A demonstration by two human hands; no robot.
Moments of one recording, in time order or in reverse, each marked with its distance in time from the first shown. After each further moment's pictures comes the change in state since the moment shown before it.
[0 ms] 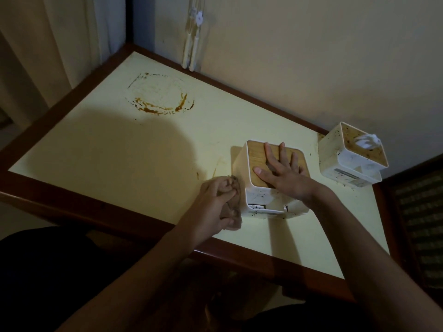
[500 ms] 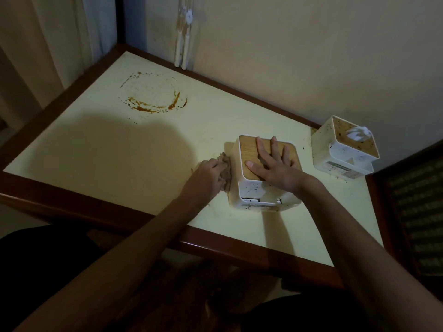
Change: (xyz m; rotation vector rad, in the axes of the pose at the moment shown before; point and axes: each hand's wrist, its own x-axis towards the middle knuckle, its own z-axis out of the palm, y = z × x) left_hand 0.048 -0.002 -0.012 0.074 0.090 0.041; right_hand -0.004 -0.001 0.001 -0.014 0.000 -0.013
